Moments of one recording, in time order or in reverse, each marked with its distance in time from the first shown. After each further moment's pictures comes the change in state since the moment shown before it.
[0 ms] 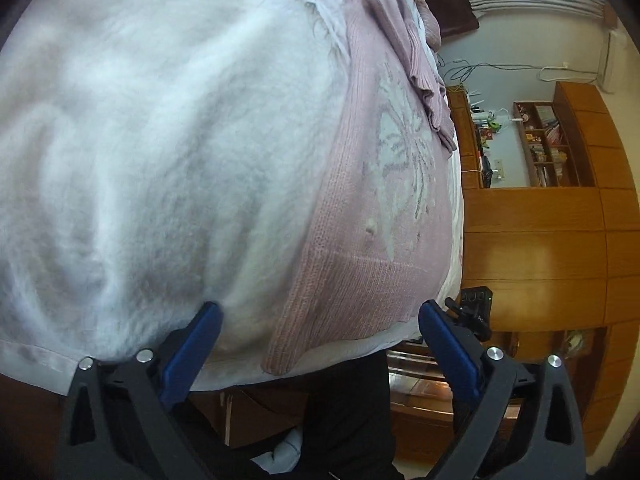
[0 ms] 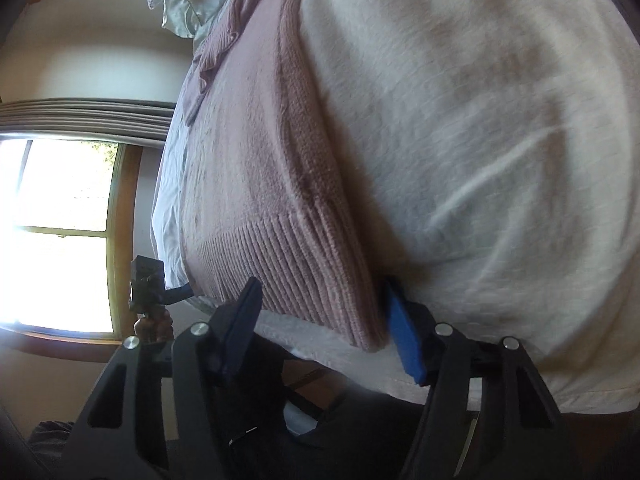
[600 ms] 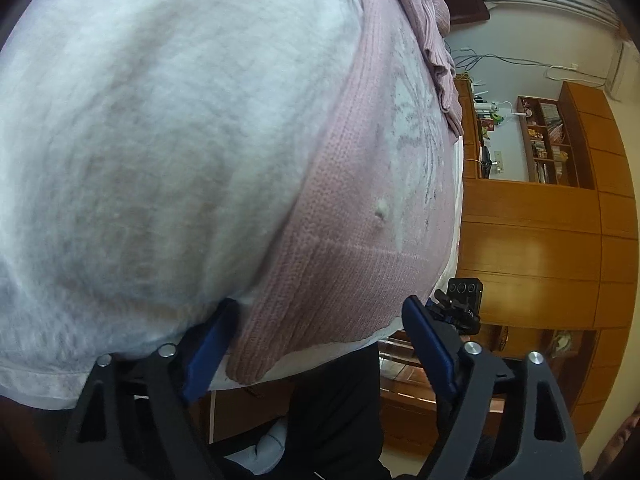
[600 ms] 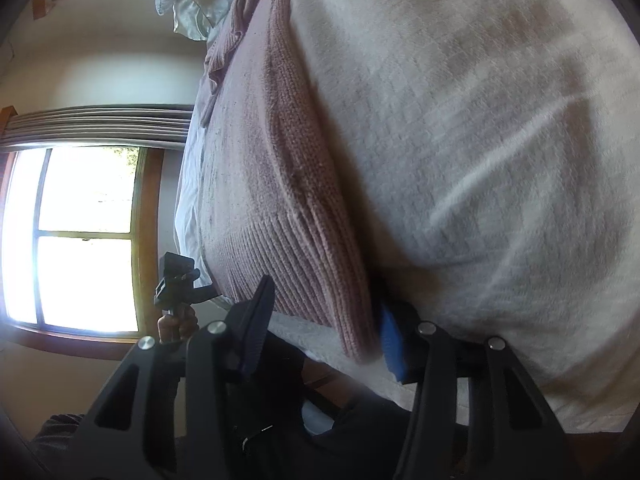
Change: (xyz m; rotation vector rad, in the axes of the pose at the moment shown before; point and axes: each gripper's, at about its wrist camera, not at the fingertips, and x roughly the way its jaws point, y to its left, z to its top) left arm 0.030 0.002 -0.005 -0.047 0.080 -0.013; right arm 0.003 -0.017 0.004 0.025 0.009 0.111
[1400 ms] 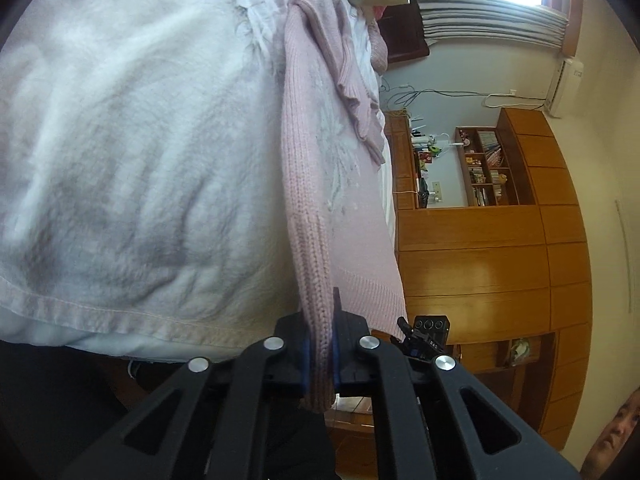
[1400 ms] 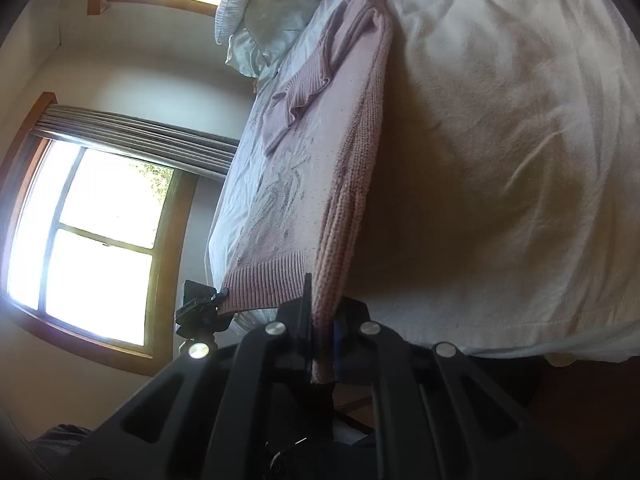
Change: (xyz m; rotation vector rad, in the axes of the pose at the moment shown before) left arm -0.041 -0.040 -0.053 0.065 -0.177 -0.258; right arm -0.053 0.080 -0.063 -0.107 -0.218 0.056
